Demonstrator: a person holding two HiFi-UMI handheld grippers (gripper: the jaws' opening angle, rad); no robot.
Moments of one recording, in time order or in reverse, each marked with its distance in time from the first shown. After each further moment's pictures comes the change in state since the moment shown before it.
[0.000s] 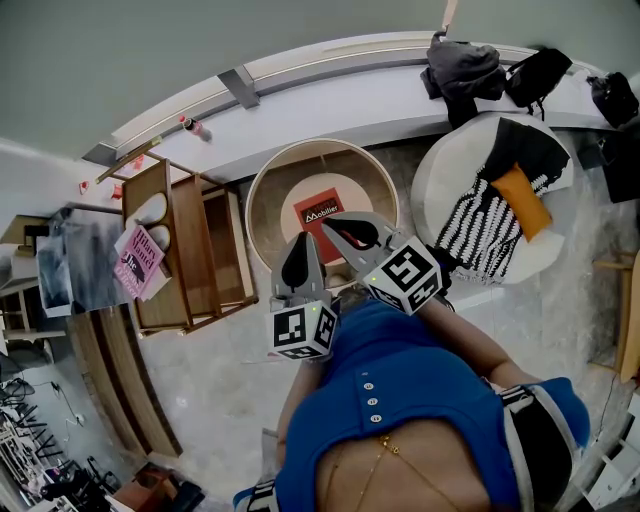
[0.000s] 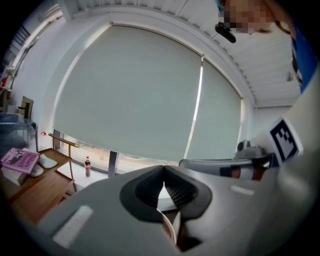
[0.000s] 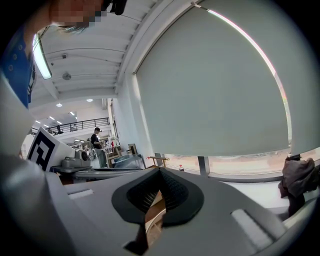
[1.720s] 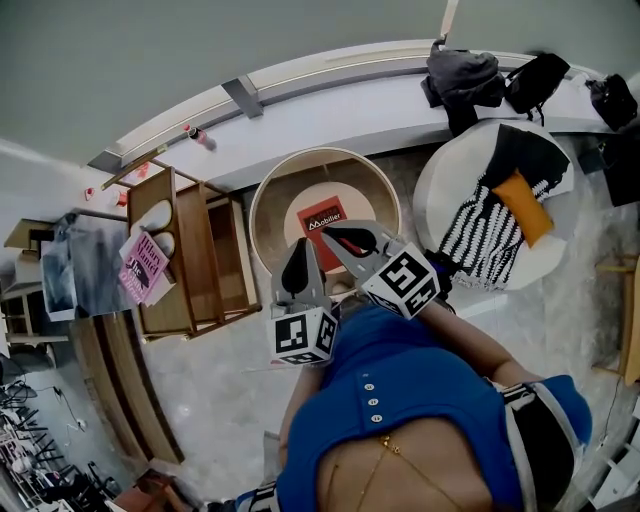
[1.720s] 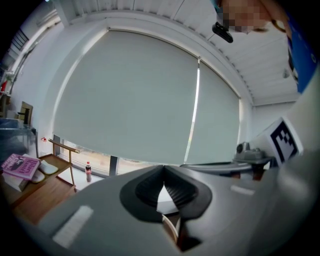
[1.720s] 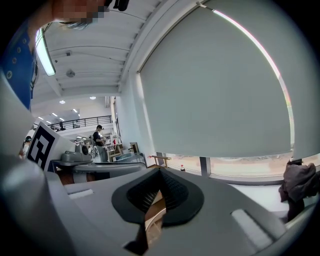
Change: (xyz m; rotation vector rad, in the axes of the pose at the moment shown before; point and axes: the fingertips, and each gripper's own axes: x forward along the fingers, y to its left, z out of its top) left arm -0.009 -0.002 0.009 0.036 -0.041 0.005; right arm -0.002 0.009 -0.002 -0.042 0.008 0.014
